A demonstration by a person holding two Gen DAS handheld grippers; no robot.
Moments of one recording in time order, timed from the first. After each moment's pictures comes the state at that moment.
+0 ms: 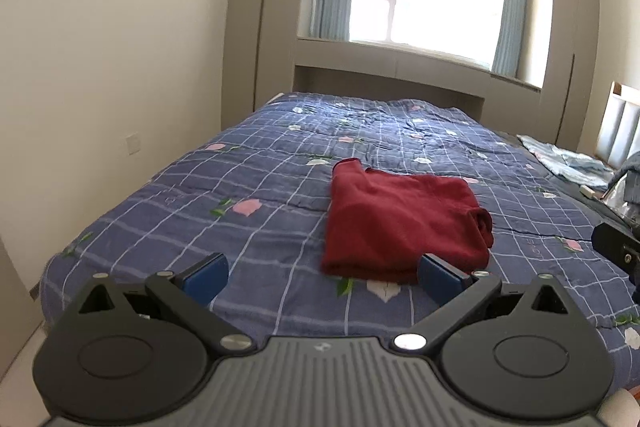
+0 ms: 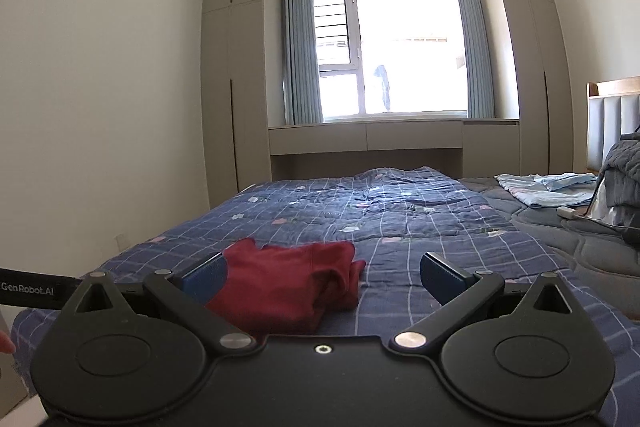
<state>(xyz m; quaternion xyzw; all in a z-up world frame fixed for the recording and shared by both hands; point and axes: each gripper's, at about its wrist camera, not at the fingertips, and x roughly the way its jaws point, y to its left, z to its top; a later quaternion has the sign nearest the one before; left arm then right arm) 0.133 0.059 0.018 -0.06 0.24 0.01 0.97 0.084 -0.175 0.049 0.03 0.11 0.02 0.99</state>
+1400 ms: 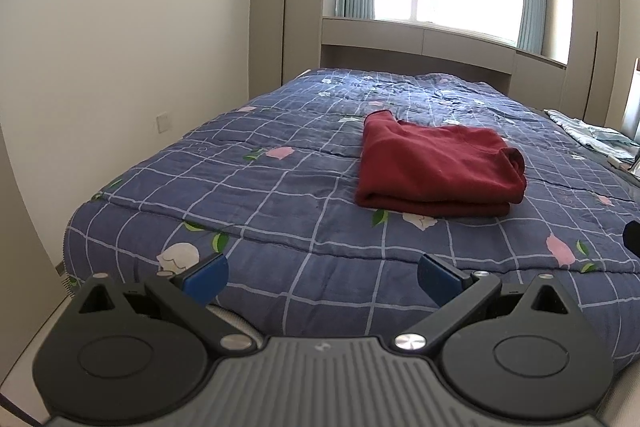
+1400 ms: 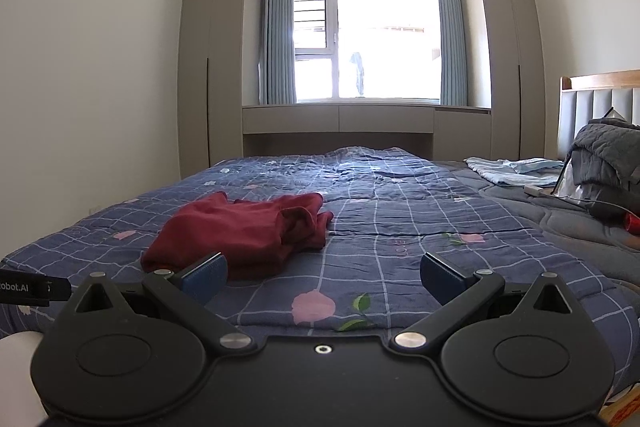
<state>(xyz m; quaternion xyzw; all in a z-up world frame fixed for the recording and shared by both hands) 0.111 0.060 -0.033 -0.04 0.27 0.05 0.96 0.059 -0.177 -0.009 0.01 0.13 -0.02 0.99</state>
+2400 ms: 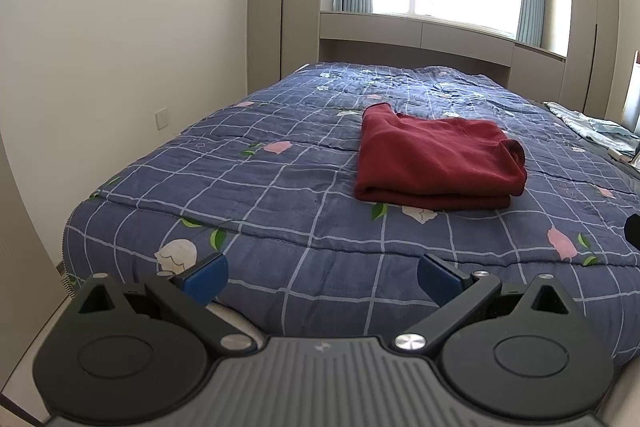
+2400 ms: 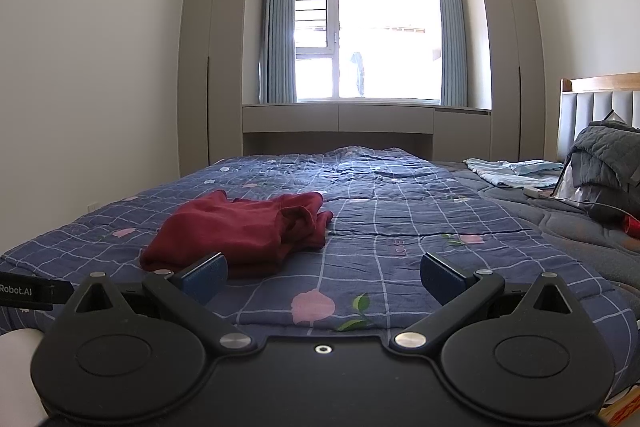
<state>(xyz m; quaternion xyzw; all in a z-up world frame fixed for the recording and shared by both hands) 0.113 0.058 -0.035 -0.03 0.28 0.05 0.96 0.058 -0.177 -0.008 0.01 0.13 -0.02 0.99</state>
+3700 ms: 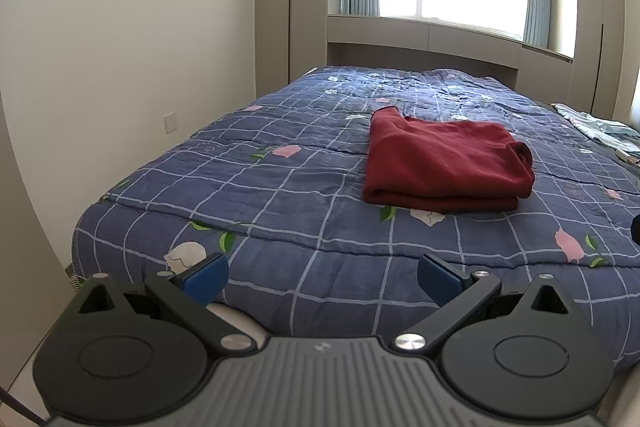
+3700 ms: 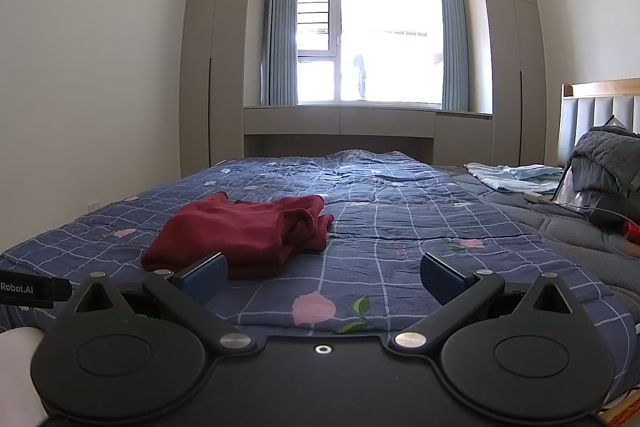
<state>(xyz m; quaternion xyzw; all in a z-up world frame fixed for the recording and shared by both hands) 0.111 0.058 -0.035 -0.02 0.27 0.06 0.96 0.057 -0.177 -0.009 0.00 0.12 -0.02 0.99</state>
